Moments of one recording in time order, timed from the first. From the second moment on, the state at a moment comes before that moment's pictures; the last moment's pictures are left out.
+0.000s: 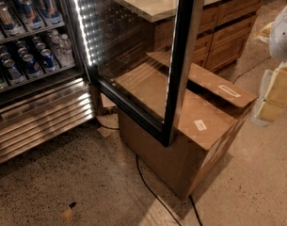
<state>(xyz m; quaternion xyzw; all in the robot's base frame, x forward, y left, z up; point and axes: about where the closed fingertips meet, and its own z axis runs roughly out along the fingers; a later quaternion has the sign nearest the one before) 0.438 -0.217 0.976 -0.60 0.78 -0.03 0.16</state>
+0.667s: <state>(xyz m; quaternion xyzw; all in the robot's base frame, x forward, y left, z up) 0.438 -0.217 0.976 -0.60 0.78 -0.03 0.16</state>
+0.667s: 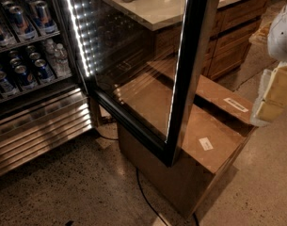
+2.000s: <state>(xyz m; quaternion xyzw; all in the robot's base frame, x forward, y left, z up) 0.438 -0.217 0.976 -0.60 0.78 -0.03 0.16</state>
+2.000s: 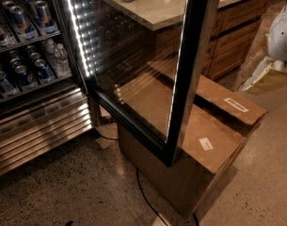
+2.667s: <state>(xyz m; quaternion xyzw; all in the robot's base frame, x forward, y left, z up) 0.438 -0.217 0.976 -0.60 0.78 -0.03 0.16</state>
